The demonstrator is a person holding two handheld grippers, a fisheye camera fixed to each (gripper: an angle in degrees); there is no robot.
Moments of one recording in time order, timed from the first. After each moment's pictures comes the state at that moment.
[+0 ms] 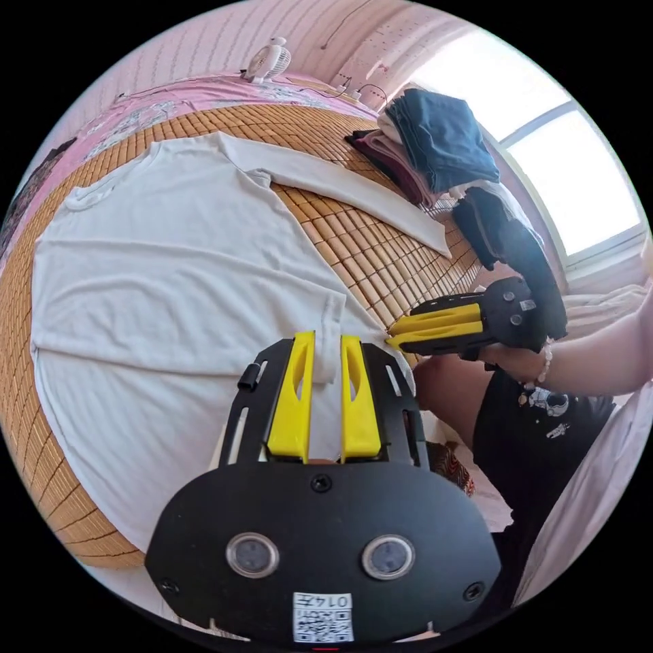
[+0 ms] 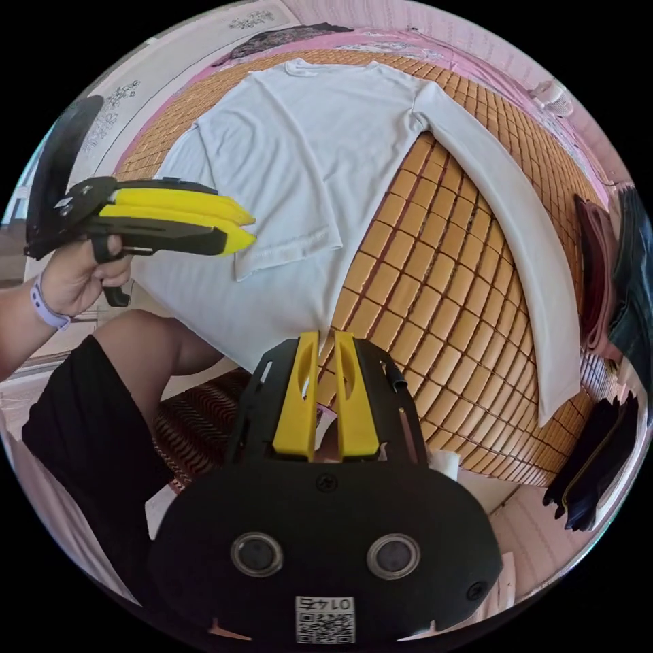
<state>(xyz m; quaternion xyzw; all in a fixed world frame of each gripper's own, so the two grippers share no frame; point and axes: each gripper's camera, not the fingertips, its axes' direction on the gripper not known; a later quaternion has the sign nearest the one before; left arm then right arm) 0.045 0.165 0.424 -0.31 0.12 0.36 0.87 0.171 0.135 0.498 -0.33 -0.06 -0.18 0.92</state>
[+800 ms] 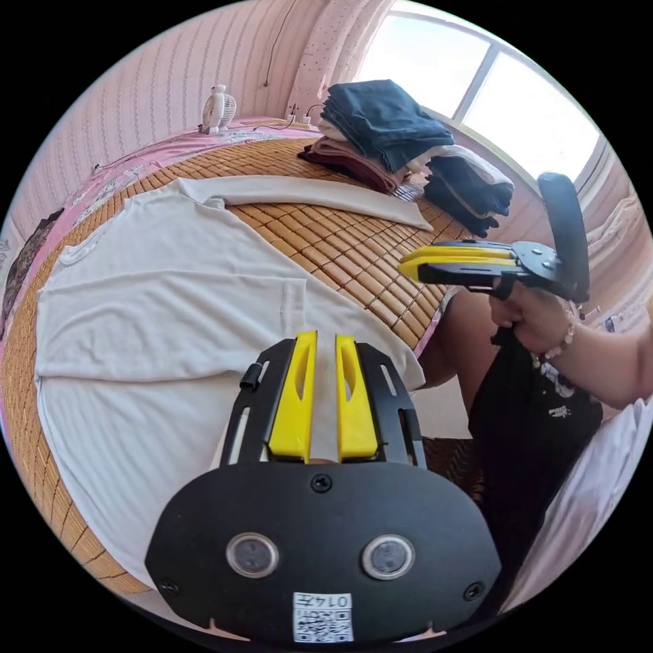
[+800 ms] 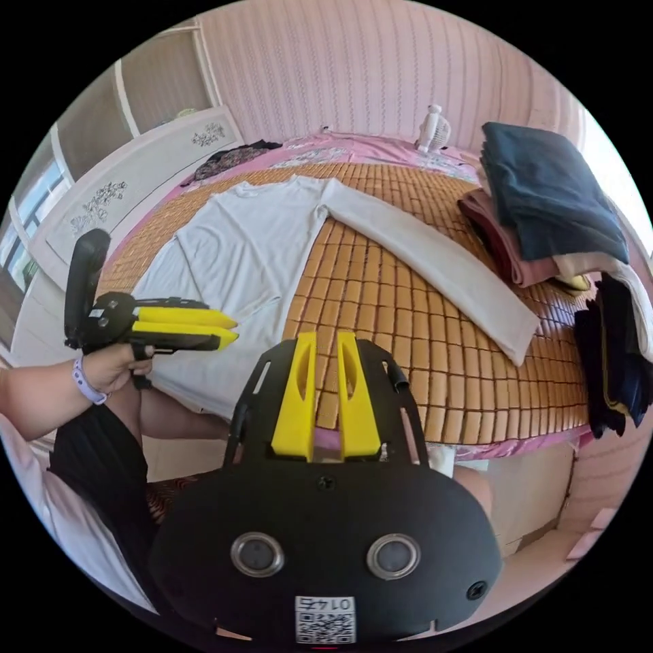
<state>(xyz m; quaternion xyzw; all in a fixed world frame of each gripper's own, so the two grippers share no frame) 0.086 0.273 0.405 -0.19 0.15 0.45 0.86 0.280 0.261 0.391 -0.05 -0.01 -0.06 1.00</state>
